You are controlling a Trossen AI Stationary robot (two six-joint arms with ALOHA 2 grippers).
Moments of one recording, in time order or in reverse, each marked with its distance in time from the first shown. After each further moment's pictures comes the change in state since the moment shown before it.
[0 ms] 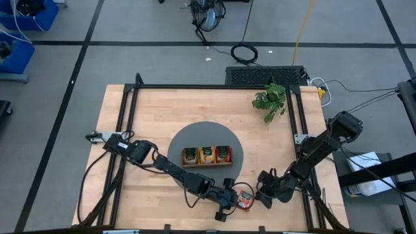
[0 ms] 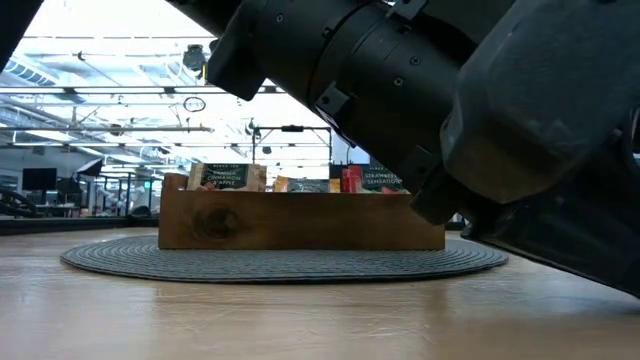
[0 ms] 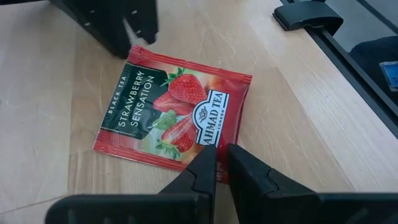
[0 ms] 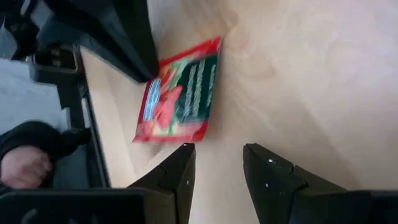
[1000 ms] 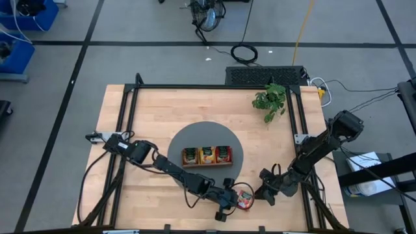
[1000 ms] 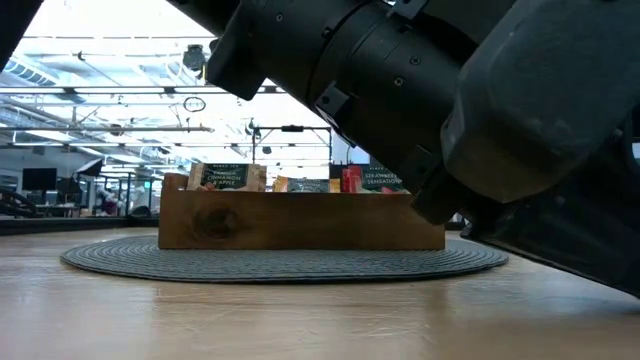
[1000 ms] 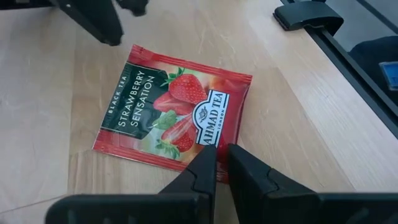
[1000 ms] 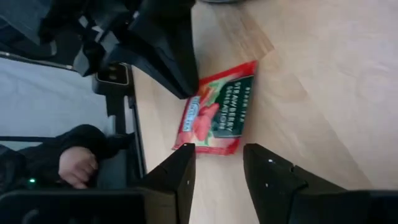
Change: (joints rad) left arm -0.001 0.000 0.001 -0.002 0.001 -0.003; right arm 0.005 -0.016 -0.124 0.288 0.029 -0.049
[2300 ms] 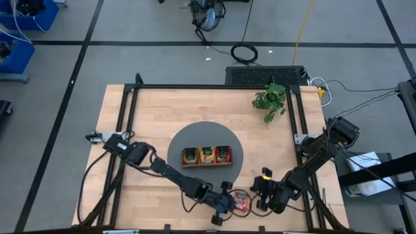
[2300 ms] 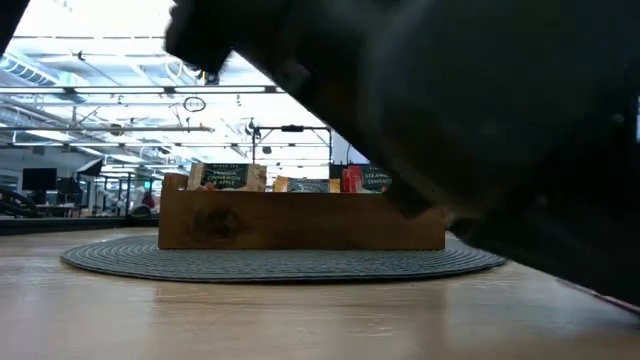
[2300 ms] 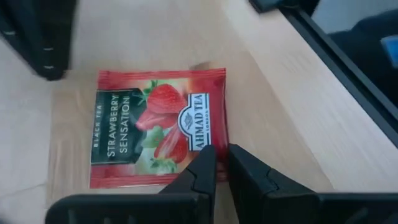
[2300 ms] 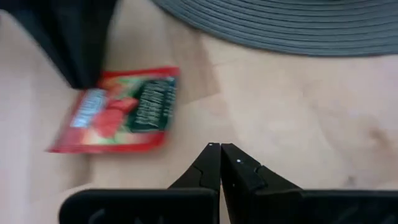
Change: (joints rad) left arm -0.045 -0.028 0.000 0.024 -0.077 0.071; right arm 0.016 0.111 0.371 -0.726 0.234 -0.318
